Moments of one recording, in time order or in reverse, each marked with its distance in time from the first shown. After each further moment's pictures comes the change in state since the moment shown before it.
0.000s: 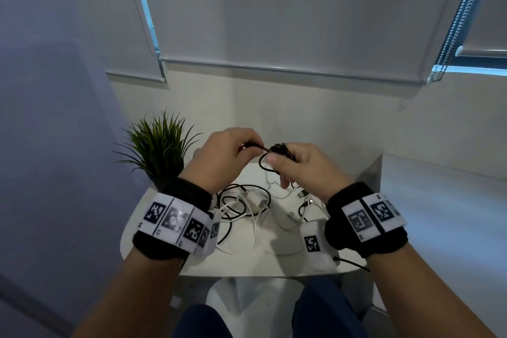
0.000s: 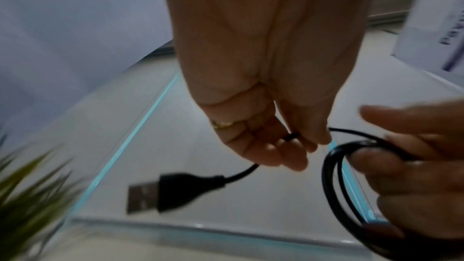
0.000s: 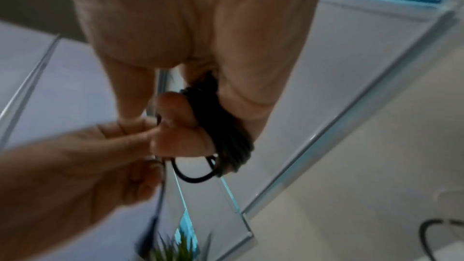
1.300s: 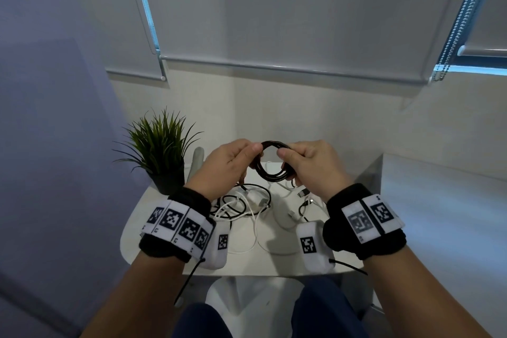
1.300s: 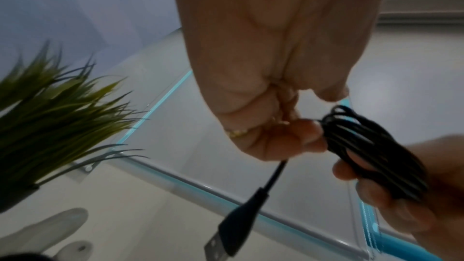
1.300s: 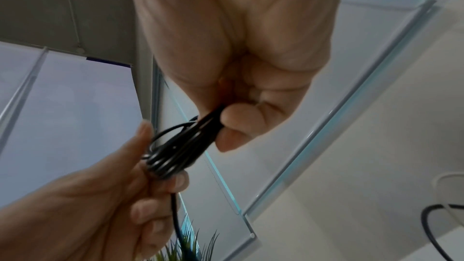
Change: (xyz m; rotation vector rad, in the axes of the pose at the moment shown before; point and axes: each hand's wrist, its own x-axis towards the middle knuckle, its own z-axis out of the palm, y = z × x) left_hand -0.008 -0.014 0.019 -0.381 -0.006 -0.135; right_hand 0.007 0.006 0.002 0.044 0.251 0.086
